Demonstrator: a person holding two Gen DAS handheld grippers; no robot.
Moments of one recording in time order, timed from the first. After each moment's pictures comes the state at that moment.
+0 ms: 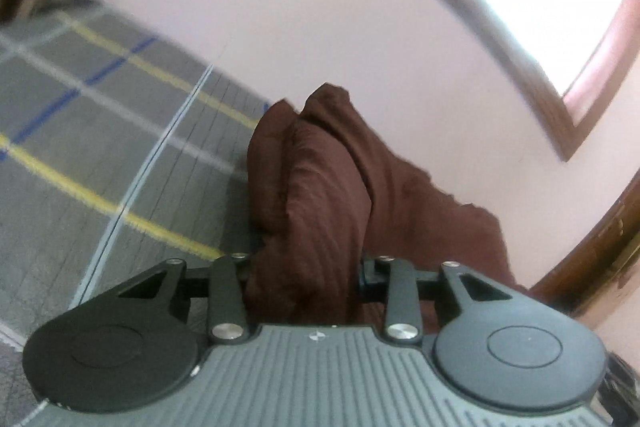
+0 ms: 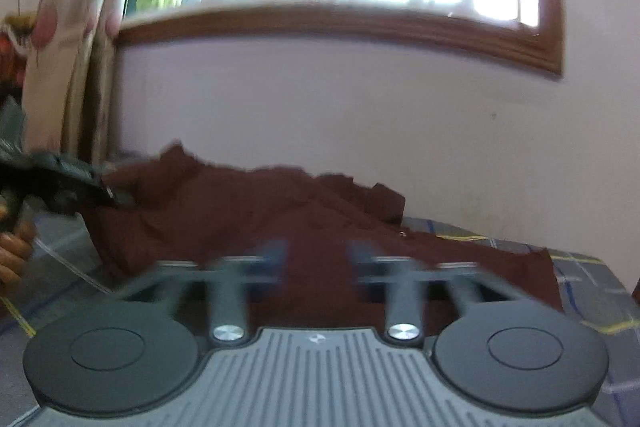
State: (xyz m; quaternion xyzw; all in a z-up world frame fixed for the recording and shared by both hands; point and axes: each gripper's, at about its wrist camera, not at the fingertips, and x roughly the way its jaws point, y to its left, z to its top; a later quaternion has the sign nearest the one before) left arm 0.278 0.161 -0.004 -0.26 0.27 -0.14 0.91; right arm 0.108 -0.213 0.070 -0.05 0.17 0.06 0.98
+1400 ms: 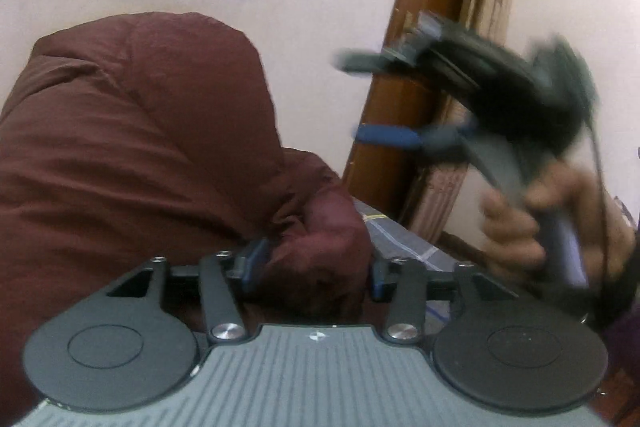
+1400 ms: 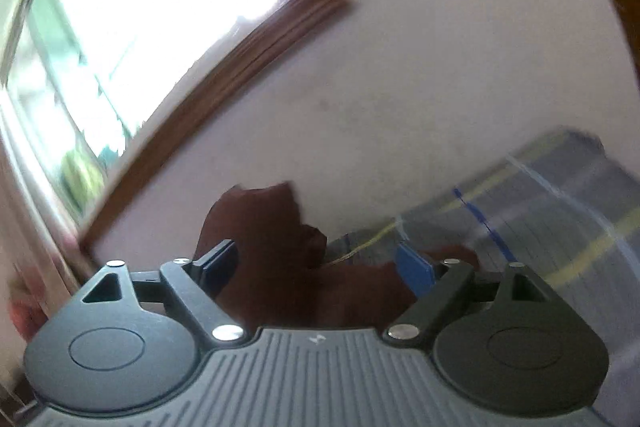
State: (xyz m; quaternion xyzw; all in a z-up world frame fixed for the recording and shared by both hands) left arm 0.214 -0.231 0.015 -0.04 0.20 -0.46 0.87; right arm 0.117 -0.492 0.098 0.29 0.17 0.07 0.94
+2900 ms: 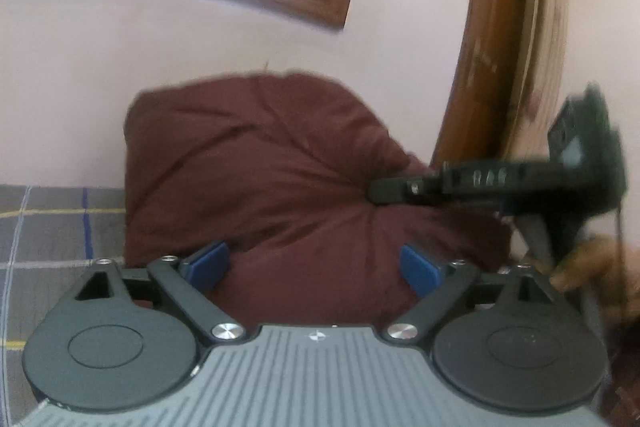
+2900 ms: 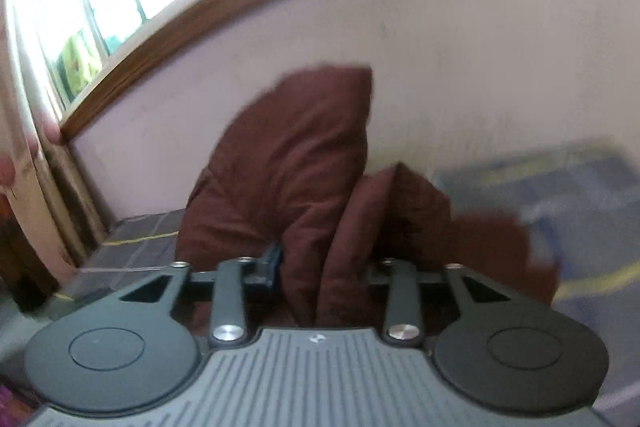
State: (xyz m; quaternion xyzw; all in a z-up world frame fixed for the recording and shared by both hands) left arm 0.248 -0.159 0.043 -0.05 0.18 -0.36 0.91; right arm 0.158 -0.414 0.085 0.16 0.24 0.09 0.95
